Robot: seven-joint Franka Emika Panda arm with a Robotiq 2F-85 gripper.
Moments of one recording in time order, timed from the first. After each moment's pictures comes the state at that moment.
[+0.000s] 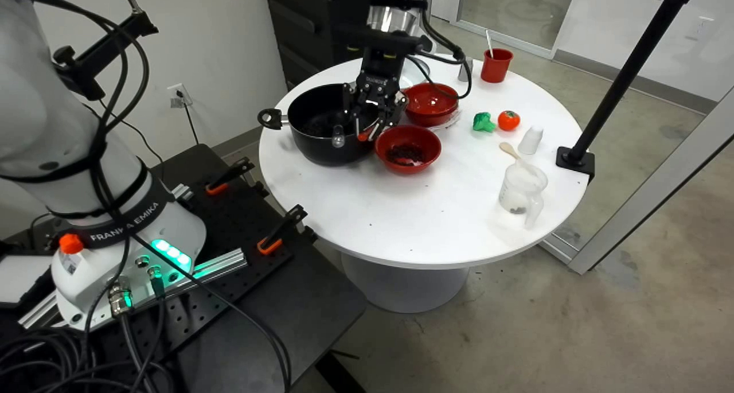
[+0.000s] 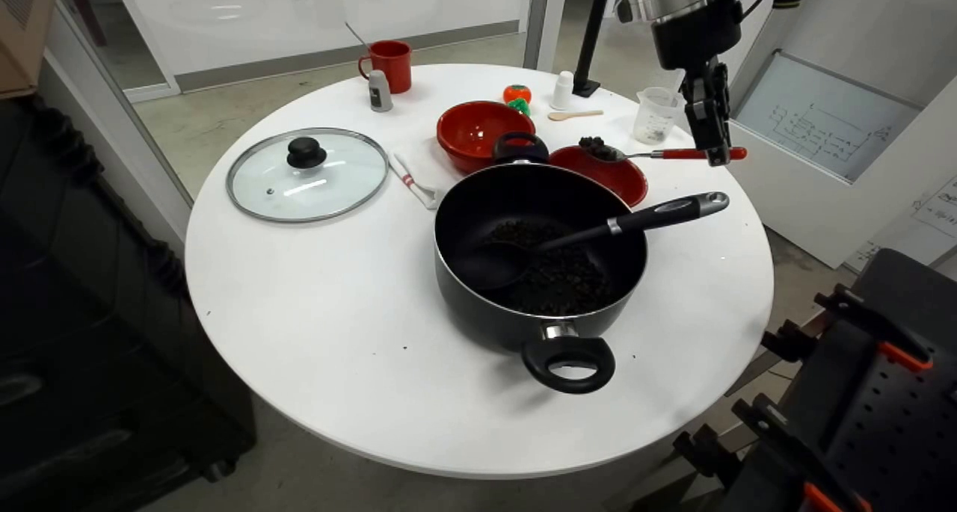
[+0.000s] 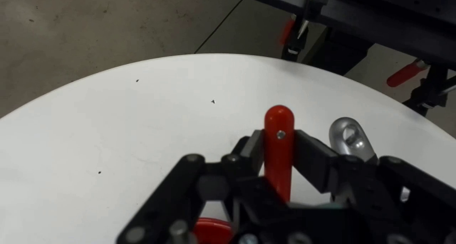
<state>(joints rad) -0.14 0.31 -0.02 -2.20 -0.30 1.96 -0.34</state>
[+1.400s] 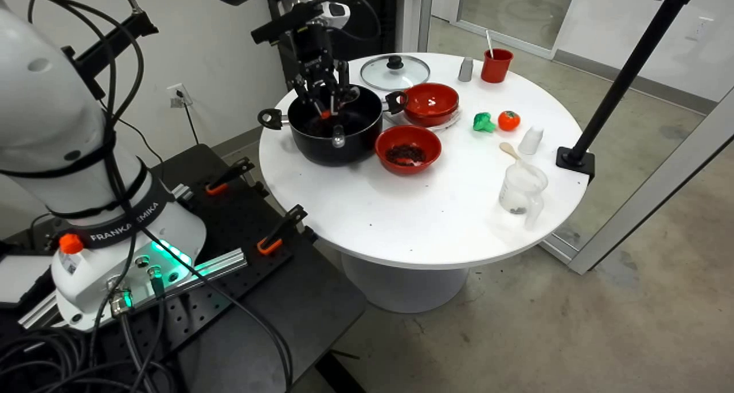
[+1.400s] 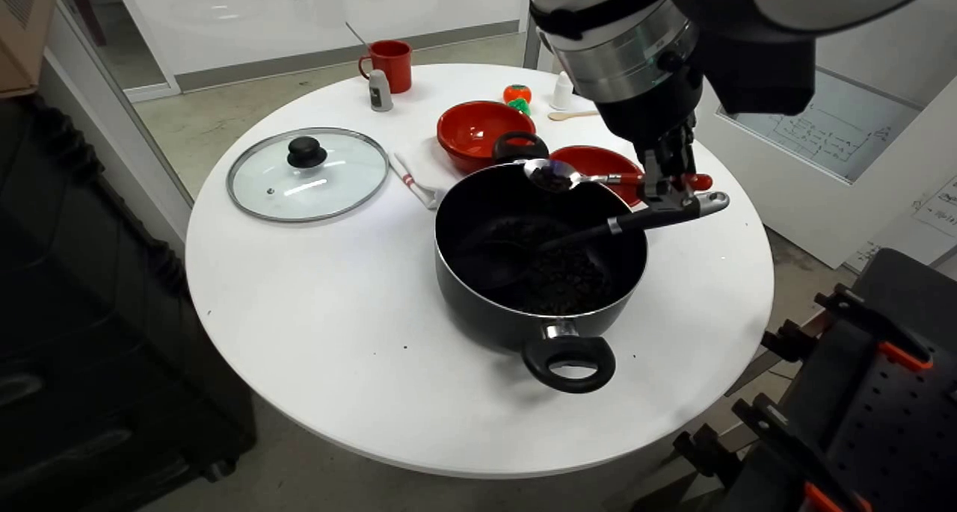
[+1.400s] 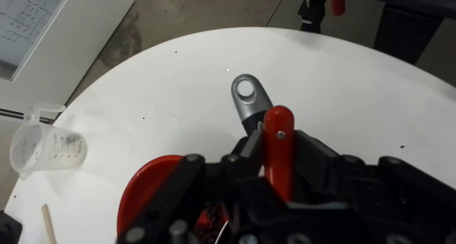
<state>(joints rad) 0.16 0.19 0.08 -2.40 -0.63 2.04 0.24</state>
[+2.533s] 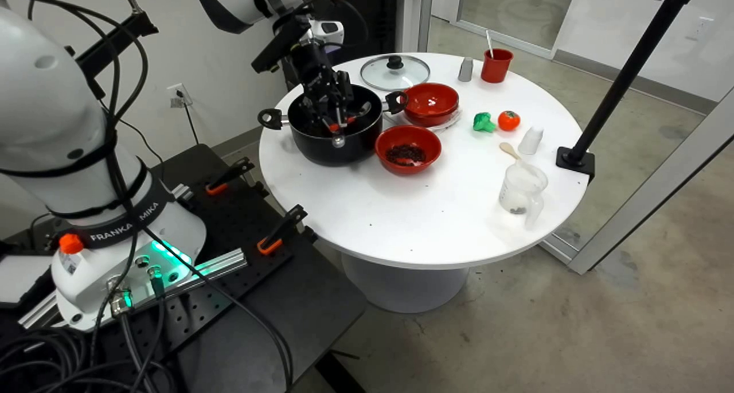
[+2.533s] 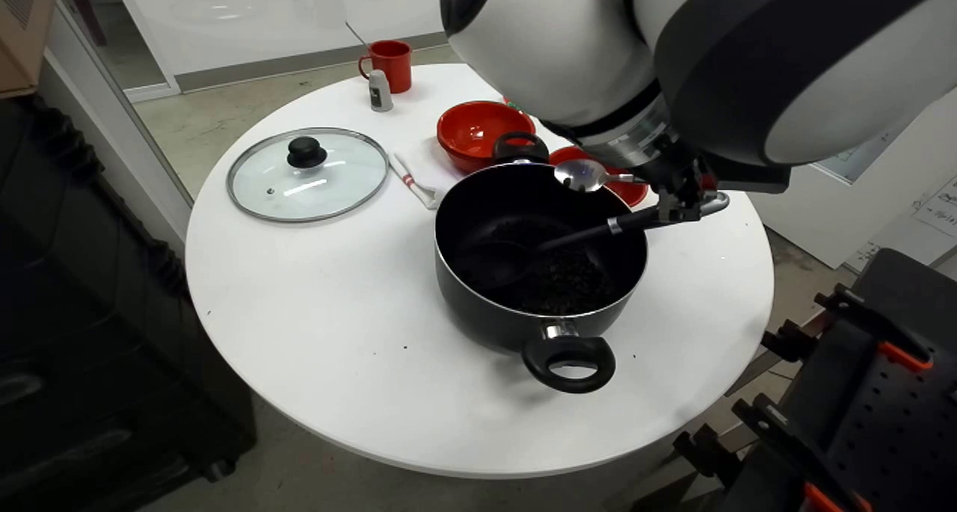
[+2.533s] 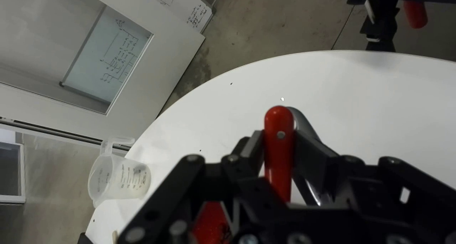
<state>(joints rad) 0.20 0.30 0.08 -2.40 -0.85 1.91 0.53</state>
